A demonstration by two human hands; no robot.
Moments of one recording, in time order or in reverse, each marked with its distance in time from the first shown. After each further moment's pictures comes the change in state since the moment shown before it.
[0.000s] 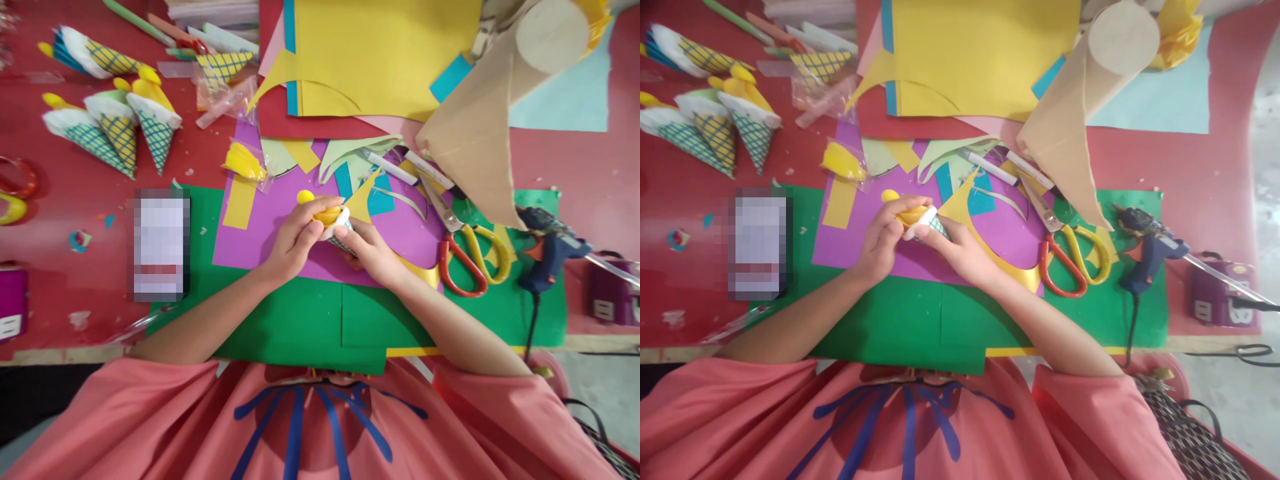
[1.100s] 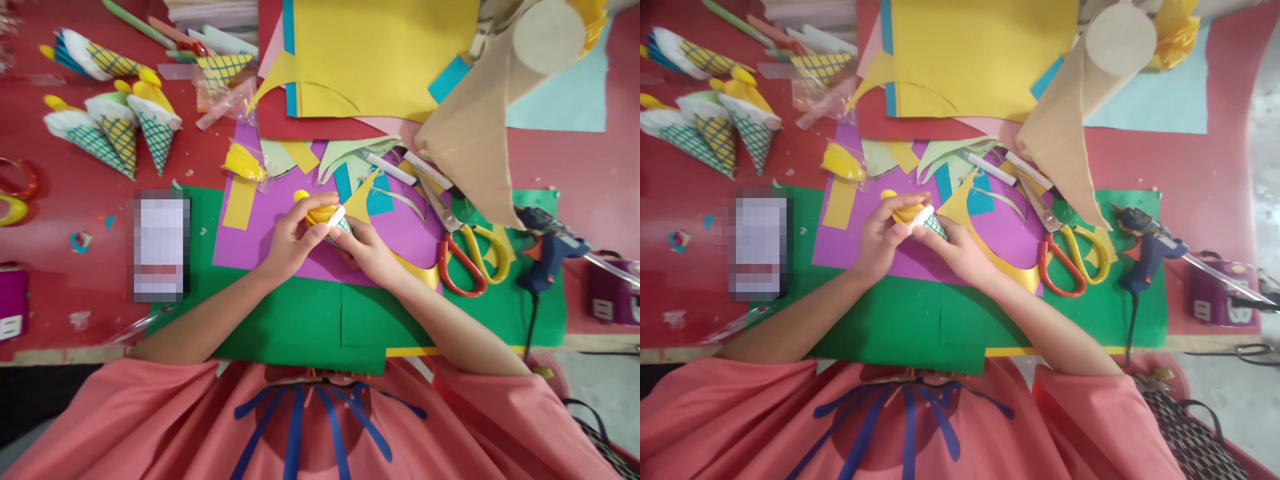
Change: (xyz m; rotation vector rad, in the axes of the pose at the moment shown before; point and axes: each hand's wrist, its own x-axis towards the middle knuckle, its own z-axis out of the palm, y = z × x) left_hand 0.000 0.002 0.003 -0.130 0.063 -0.178; right_hand 0.000 0.001 0.000 -0.098 0.034 0.011
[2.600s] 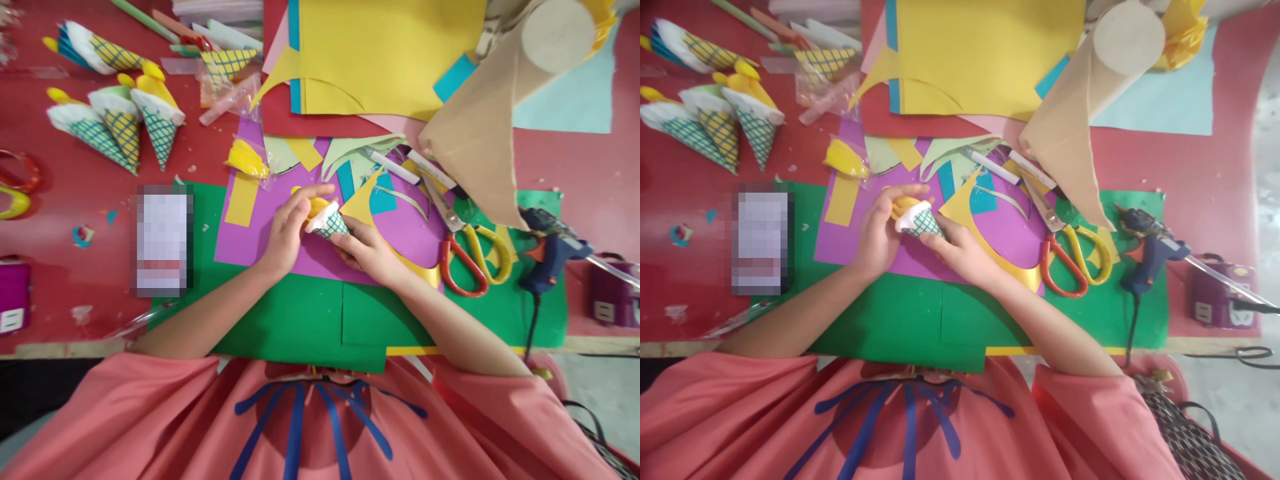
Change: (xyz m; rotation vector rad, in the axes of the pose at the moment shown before) left_hand 0.002 -0.015 0.000 -0.147 0.071 -0.160; right_hand -0.001 0.003 -0.002 0.032 -0.071 0.040
